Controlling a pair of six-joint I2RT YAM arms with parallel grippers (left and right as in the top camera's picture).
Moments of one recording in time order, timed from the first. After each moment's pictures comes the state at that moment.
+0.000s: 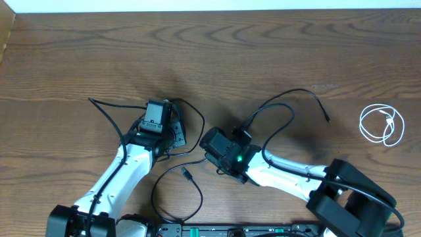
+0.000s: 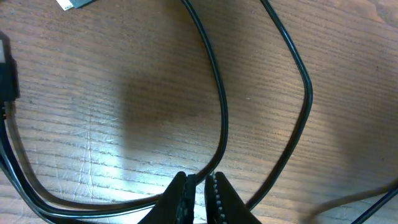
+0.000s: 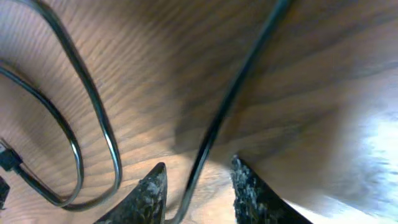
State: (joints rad) left arm -0.24 1.37 0.67 -0.44 0.05 -0.48; right arm 0.98 1.77 0.90 -0.21 0.09 1.62
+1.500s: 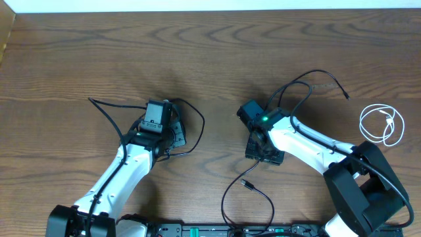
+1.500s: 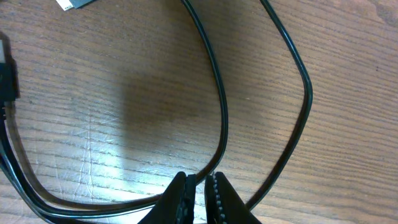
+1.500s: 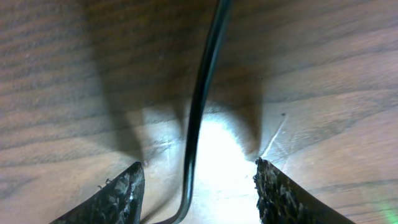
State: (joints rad) left arm -0.24 1.37 0.67 -0.44 0.05 -0.48; right arm 0.64 1.77 1.02 -0.85 -0.01 0.93
